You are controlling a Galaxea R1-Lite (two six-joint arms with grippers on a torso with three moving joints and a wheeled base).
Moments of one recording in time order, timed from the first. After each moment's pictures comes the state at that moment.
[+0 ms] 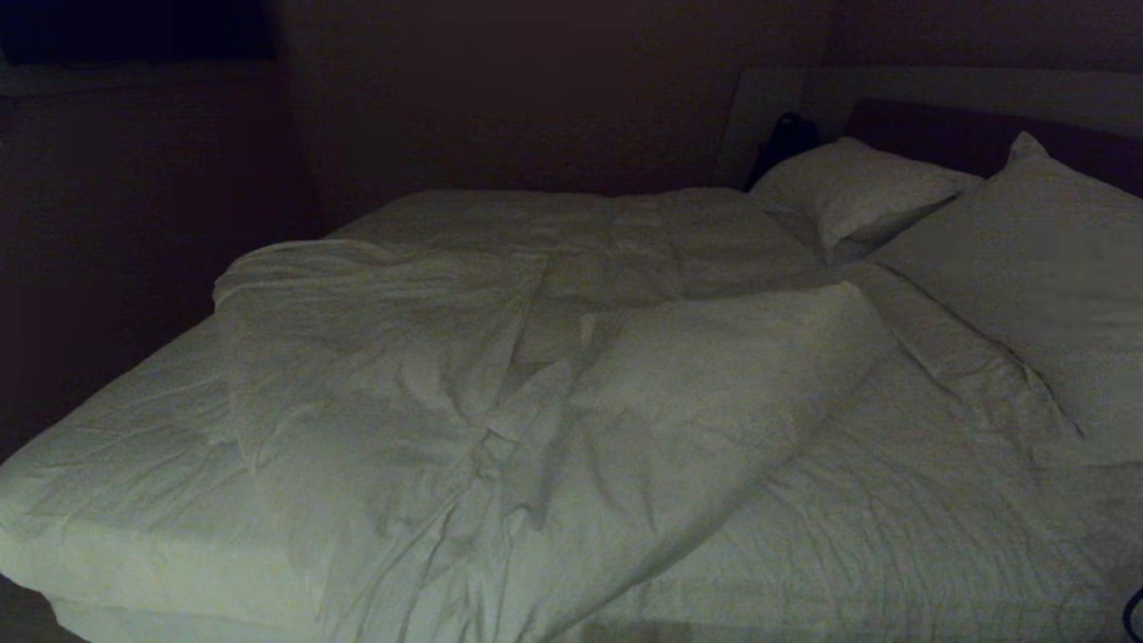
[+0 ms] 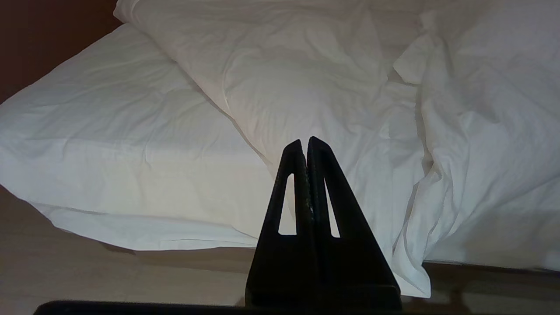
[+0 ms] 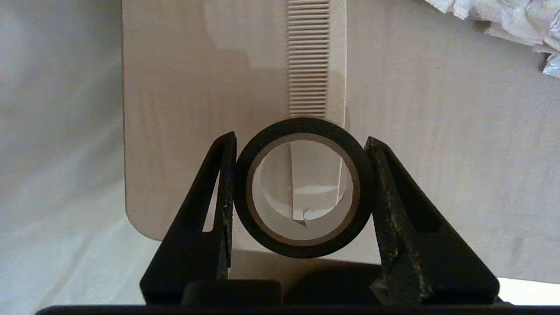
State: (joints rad) left arm 0.01 0.00 0.00 0.00 0.00 0.00; right arm -1.05 2.23 -0.65 -0.46 -0.16 0.41
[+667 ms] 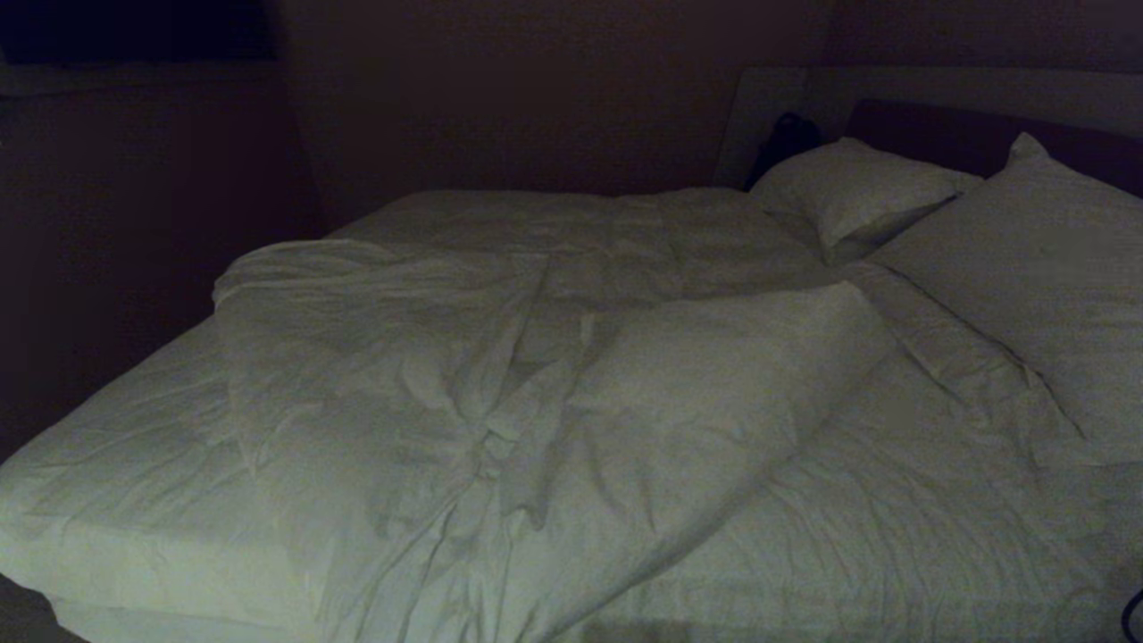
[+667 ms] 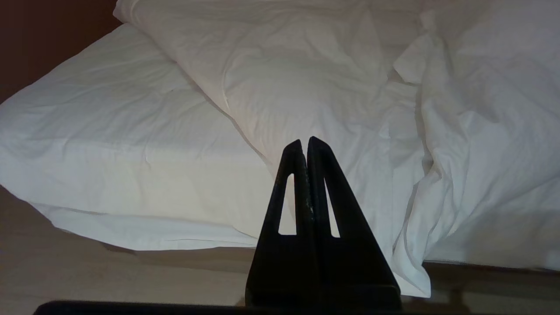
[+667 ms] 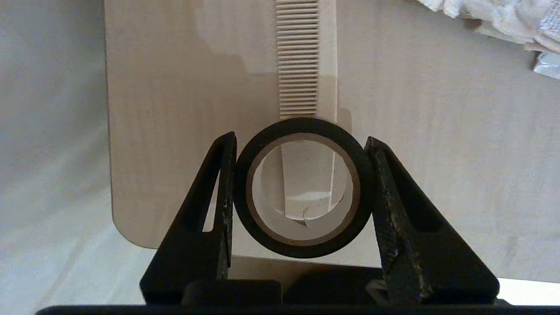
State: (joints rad) left arm 0.01 0.00 0.00 0.00 0.00 0.00; right arm -1.05 2.24 -0.65 -0.47 -0.19 0.41
